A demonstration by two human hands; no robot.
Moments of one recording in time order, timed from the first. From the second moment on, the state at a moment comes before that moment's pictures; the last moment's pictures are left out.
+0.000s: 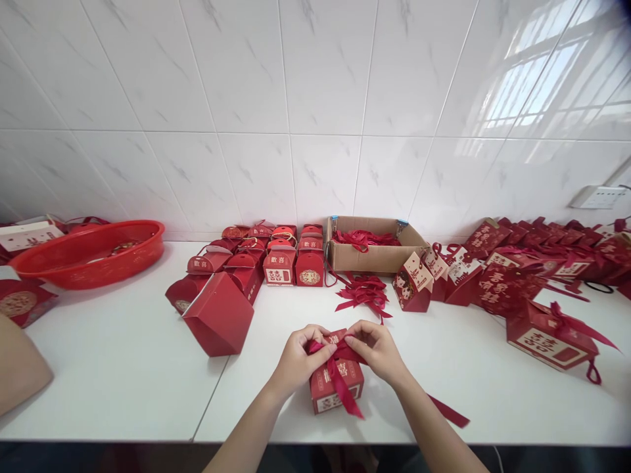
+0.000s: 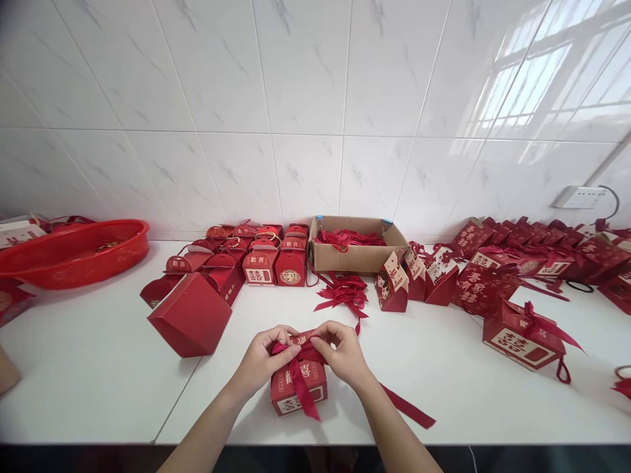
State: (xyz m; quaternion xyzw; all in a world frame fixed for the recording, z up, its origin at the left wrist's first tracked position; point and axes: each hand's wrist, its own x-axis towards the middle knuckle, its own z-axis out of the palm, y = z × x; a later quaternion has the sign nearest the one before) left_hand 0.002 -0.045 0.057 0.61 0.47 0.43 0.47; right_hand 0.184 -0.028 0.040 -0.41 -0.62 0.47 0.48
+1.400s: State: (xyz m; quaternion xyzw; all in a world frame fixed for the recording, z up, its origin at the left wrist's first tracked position) left_hand 0.009 -0.049 0.044 0.70 0.43 0.42 0.38; right_hand 0.192 -0.019 0.036 -0.43 -0.58 0.49 0.48
